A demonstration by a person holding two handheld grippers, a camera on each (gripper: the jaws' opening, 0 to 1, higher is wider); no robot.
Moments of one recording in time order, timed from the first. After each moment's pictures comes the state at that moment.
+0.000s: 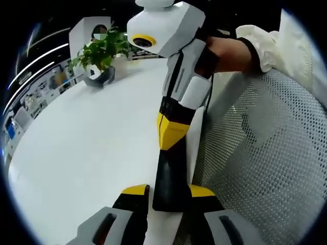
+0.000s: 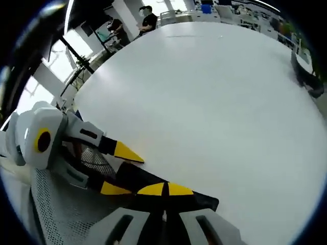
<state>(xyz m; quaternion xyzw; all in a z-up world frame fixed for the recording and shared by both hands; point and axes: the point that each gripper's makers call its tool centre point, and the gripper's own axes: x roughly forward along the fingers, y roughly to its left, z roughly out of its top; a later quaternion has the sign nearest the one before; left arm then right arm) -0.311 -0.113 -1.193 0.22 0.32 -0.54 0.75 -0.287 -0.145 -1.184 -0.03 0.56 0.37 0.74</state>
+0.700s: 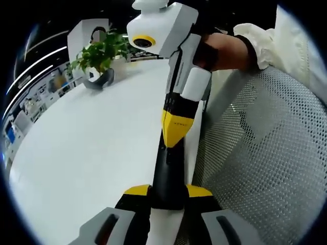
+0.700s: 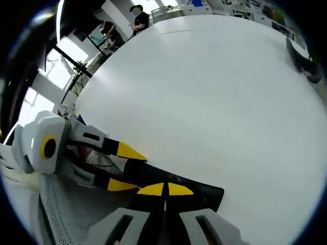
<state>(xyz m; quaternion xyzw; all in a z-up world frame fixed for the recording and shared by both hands) -0.311 -0.108 -1.192 0.23 0.31 -0.54 0.75 -0.294 -0.143 -1.180 0.00 0.57 0.36 0.73</state>
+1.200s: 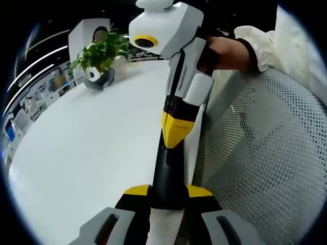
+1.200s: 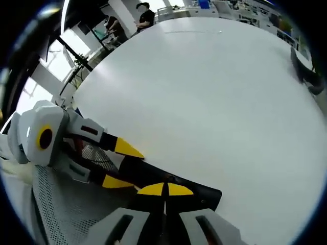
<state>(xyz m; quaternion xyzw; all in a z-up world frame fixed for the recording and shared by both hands) -0.309 -0.107 -1.192 0.23 0.30 -0.55 0.75 -0.293 -0.143 -1.184 -0.05 0.56 0.37 0.74</state>
